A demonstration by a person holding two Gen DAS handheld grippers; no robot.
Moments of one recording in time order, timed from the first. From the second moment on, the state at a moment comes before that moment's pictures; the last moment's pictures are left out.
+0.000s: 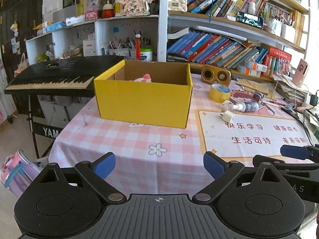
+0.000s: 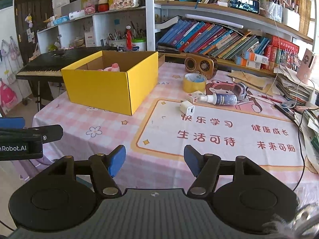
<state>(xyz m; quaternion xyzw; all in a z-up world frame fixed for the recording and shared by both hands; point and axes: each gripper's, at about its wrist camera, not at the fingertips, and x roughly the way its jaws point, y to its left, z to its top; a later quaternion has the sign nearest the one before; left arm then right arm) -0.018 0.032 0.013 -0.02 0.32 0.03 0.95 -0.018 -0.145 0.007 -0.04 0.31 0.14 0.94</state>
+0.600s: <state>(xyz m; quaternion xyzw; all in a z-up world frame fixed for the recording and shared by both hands) -0.006 0.006 0.007 -0.01 0.33 -0.02 0.94 -0.015 -0.166 0.000 -0.03 0.33 0.10 0.94</state>
